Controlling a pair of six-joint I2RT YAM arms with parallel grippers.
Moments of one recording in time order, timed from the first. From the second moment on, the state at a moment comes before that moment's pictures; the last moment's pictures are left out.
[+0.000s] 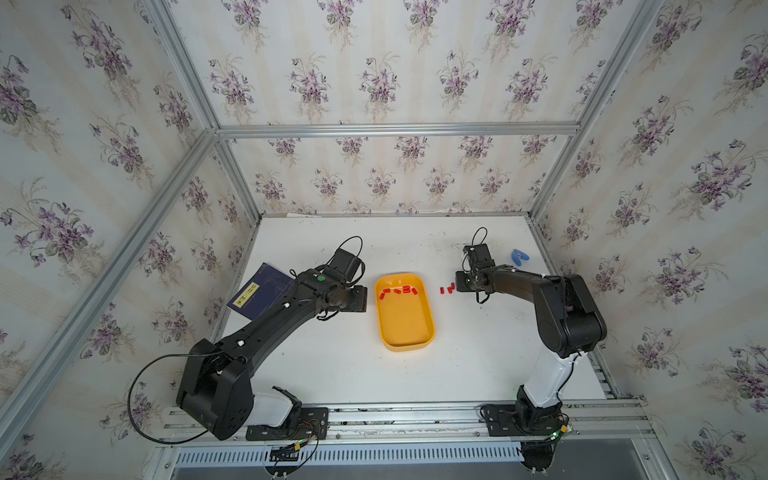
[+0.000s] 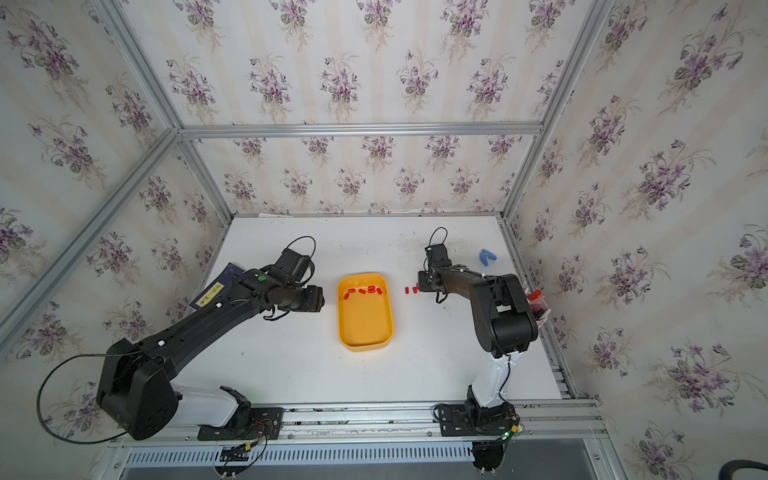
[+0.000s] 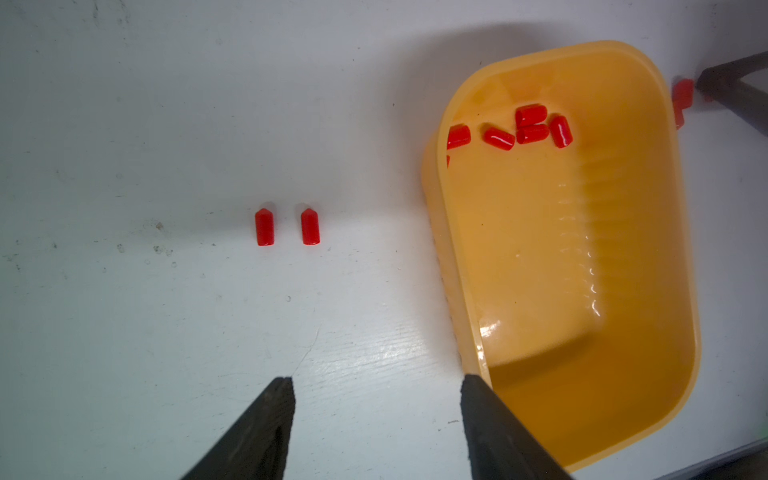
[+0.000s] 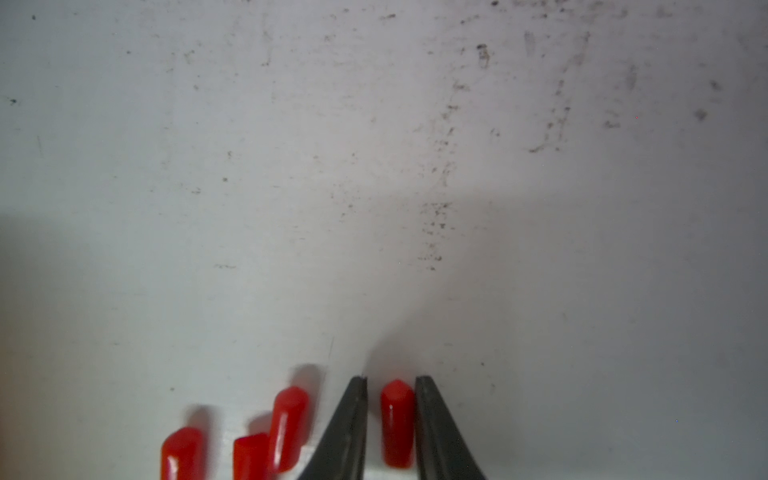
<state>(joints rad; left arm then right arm) -0.50 1.39 1.07 -0.81 0.00 -0.43 0.25 1.84 1.02 -0.23 0.03 0.18</state>
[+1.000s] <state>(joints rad) -0.61 1.53 1.24 -0.89 0.04 -0.50 0.24 1.60 1.04 -0.31 -0.04 0.23</state>
